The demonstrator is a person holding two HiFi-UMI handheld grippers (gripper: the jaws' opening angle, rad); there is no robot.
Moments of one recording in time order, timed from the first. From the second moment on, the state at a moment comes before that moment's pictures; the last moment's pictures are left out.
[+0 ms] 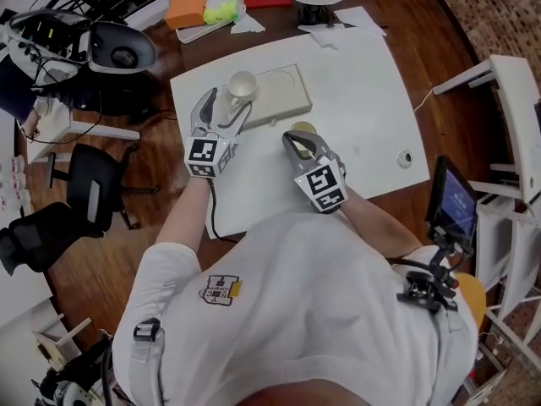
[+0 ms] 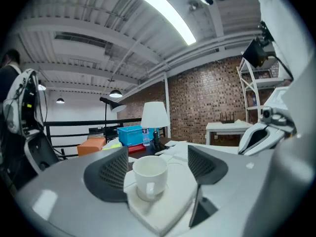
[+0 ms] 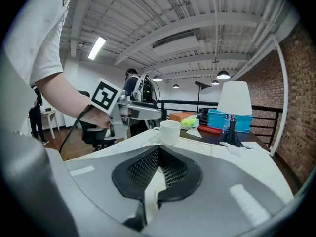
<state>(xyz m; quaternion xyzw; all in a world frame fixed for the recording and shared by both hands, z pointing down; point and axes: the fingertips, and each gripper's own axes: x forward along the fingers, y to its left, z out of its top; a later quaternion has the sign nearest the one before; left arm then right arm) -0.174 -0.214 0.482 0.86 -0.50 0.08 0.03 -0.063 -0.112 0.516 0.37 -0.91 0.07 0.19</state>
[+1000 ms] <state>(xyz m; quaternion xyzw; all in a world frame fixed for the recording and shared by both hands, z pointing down) -0.086 -0.010 0.640 0.80 -0.51 0.24 0.22 0.040 -0.071 0.574 0.32 -0.91 0.08 0.25</state>
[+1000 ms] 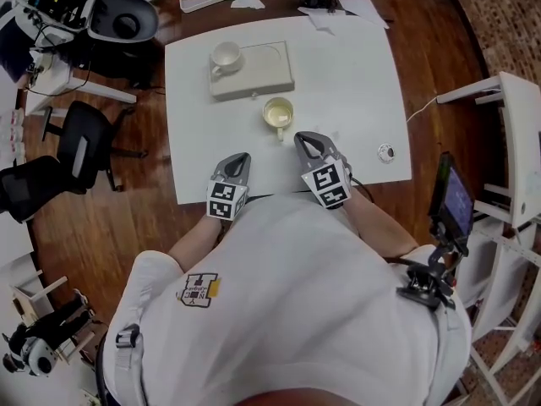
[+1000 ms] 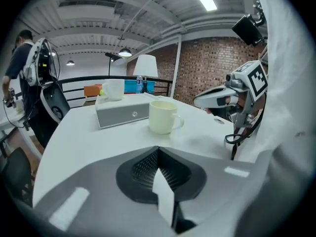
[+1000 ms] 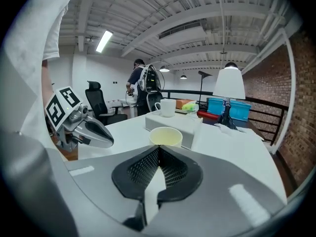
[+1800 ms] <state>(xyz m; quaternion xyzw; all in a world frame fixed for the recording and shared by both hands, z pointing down) -0.074 -0.009 0.626 0.80 -0.52 0.21 0.21 0.044 -0.066 0.572 0.33 -0.91 0.08 0.24</state>
